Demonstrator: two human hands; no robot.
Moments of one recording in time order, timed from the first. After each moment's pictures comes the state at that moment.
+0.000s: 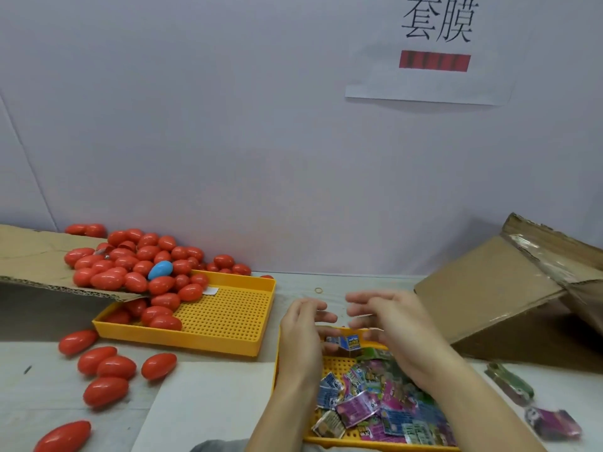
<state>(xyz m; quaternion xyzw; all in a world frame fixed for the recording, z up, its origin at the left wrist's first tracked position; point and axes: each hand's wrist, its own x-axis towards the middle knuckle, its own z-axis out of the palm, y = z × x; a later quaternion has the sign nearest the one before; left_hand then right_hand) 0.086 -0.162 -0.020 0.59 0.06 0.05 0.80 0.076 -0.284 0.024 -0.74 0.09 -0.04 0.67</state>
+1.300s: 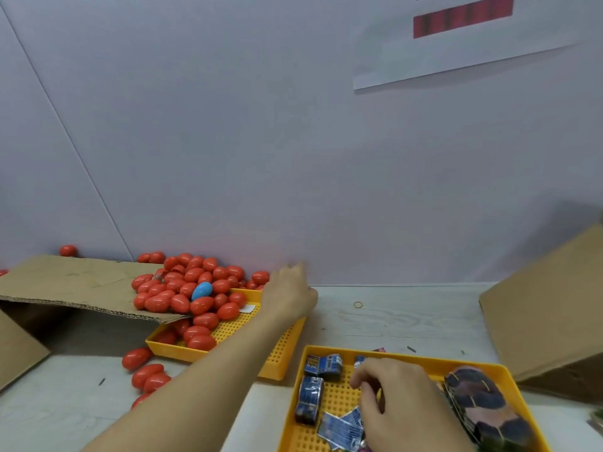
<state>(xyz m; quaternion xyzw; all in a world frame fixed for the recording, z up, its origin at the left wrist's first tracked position) 0.204 -0.102 0.005 0.99 0.04 0.08 0.12 0.062 -0.274 -0.010 -0.93 -0.14 0.00 0.34</state>
